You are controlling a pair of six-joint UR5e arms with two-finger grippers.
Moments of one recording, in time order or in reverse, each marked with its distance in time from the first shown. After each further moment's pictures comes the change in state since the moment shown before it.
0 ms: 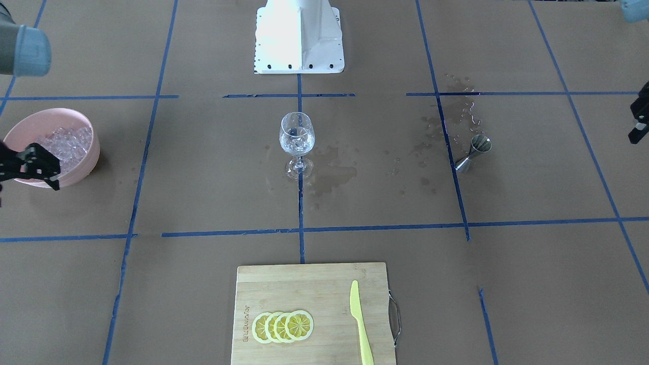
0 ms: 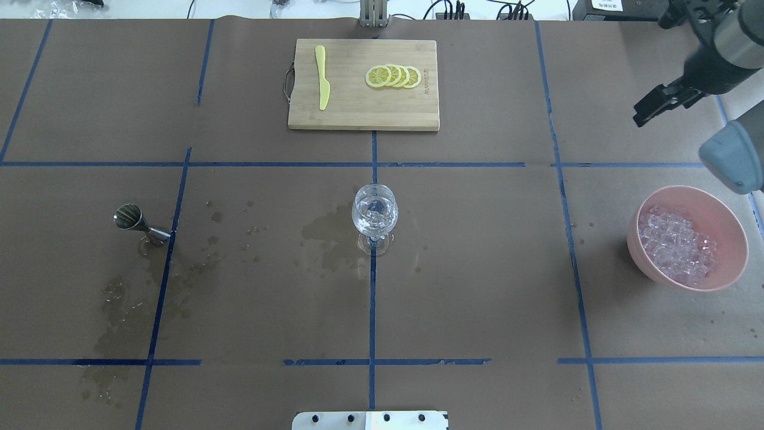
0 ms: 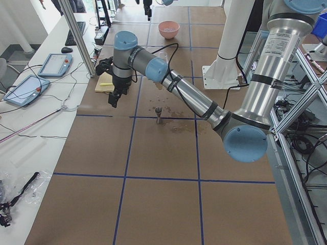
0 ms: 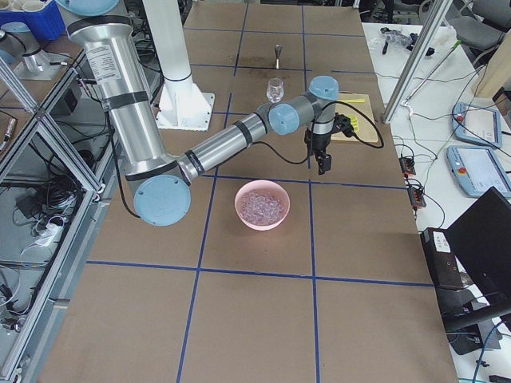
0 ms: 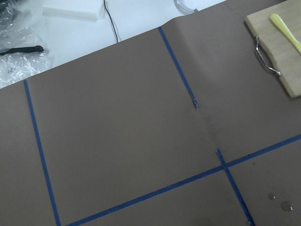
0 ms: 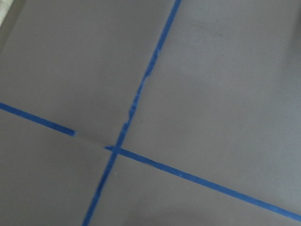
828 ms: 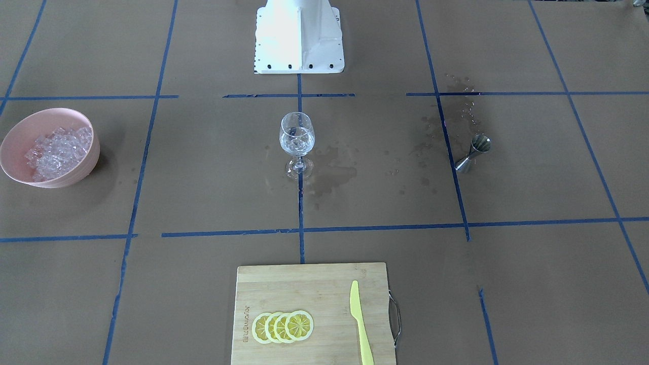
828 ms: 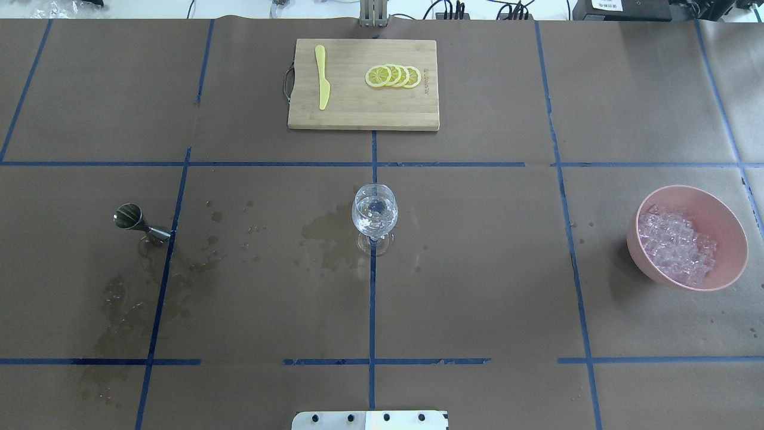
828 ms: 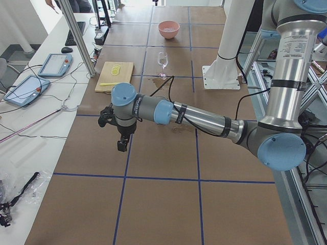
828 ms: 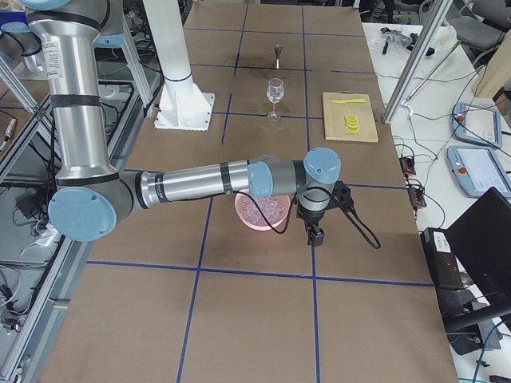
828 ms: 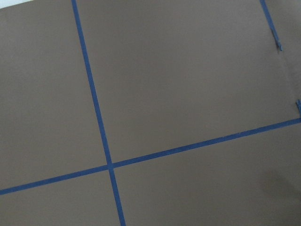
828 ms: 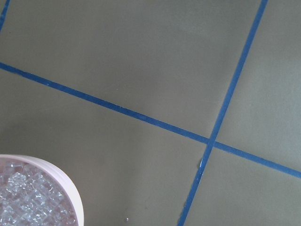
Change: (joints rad) left arm -0.098 0.202 0.160 -0.098 -0.073 0.093; right arm 0.307 -0.190 -0.115 0.005 0.121 -0.368
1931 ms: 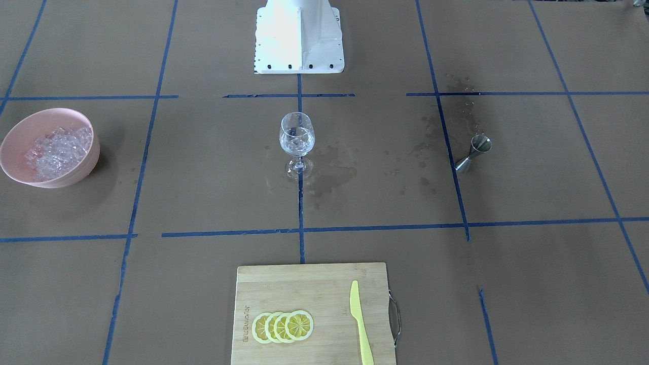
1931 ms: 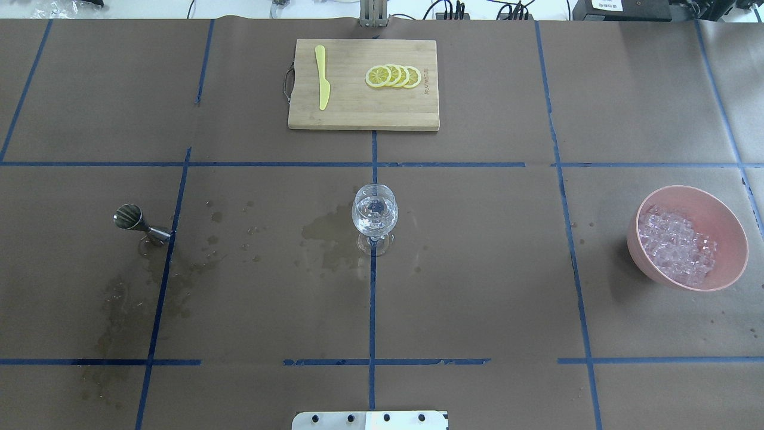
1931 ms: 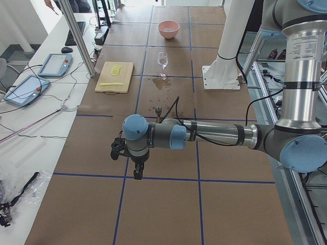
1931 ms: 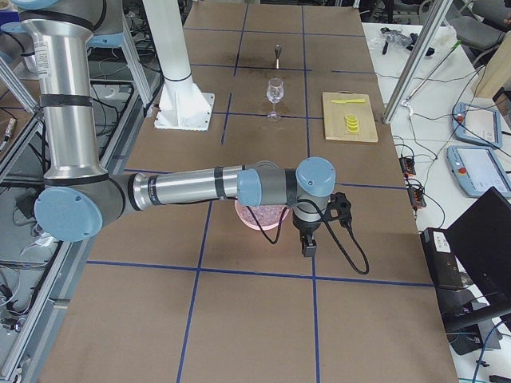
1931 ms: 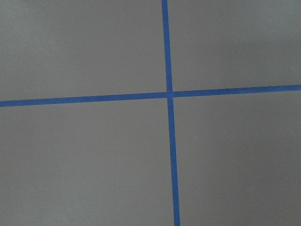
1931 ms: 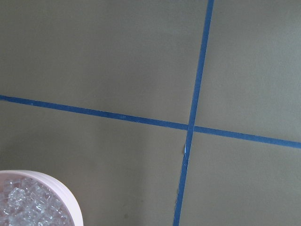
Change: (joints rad) left arm -0.035 0.094 0.070 -0.020 0.000 -0.012; right arm 0.069 -0.023 -0.001 -0.006 0.056 0.115
